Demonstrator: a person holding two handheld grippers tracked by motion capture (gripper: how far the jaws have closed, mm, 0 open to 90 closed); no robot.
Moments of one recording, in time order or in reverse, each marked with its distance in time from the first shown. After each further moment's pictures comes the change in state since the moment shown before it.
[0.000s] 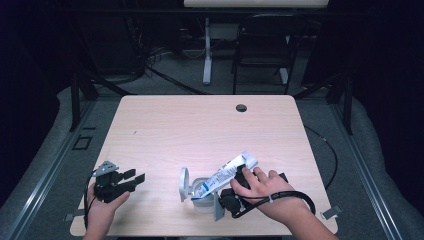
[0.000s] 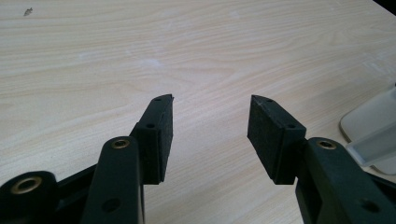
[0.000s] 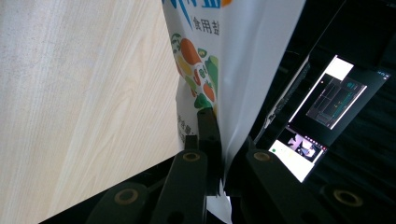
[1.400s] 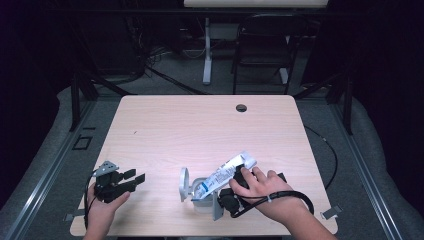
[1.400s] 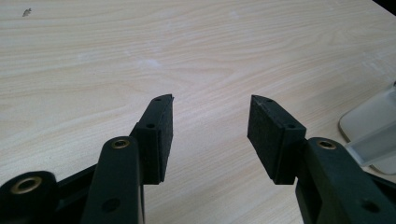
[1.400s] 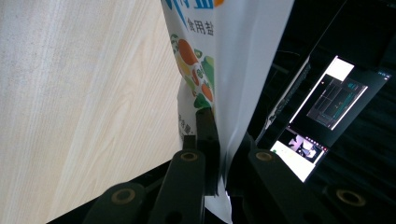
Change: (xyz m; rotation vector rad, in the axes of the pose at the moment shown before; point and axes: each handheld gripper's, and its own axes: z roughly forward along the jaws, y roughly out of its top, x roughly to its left) left arm 0.000 0.000 0.000 0.000 -0.002 0.003; right arm 0.000 0.003 0.002 0.005 0.001 0.000
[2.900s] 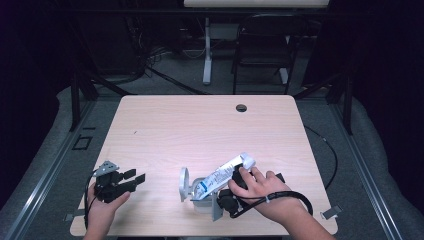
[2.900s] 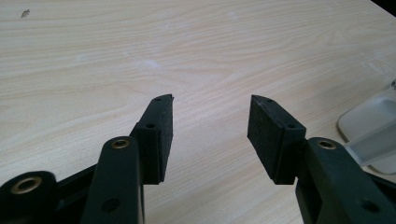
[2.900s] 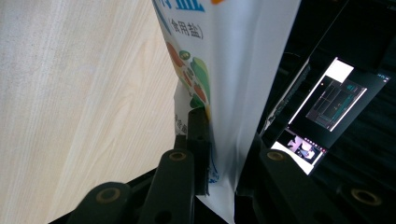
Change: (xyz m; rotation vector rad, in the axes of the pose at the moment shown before) left arm -0.001 0.000 0.000 -0.003 -0.001 -0.001; right arm 0.003 0.003 0.003 0.002 -0.001 -0.007
